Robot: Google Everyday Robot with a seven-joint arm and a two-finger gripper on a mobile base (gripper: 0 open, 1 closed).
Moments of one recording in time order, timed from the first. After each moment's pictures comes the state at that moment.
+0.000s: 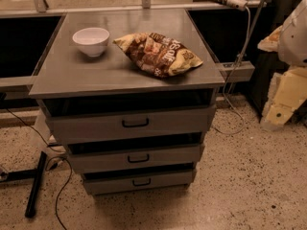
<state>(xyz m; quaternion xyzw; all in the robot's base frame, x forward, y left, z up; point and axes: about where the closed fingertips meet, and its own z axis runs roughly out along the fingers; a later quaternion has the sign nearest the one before) 0.438 -0.217 0.976 -0.60 0.78 -0.03 0.16</state>
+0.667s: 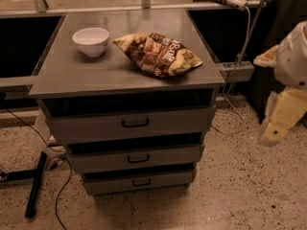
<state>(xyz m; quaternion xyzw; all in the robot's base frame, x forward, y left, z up) 0.432 -0.216 0.947 -0.61 0.77 -0.02 0.16</state>
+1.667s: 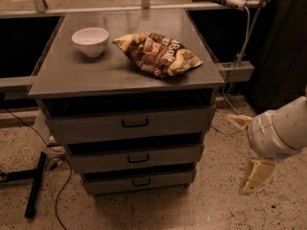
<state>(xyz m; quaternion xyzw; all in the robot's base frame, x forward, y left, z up) 0.415 -0.212 0.784 -0.68 0.70 0.04 0.22</state>
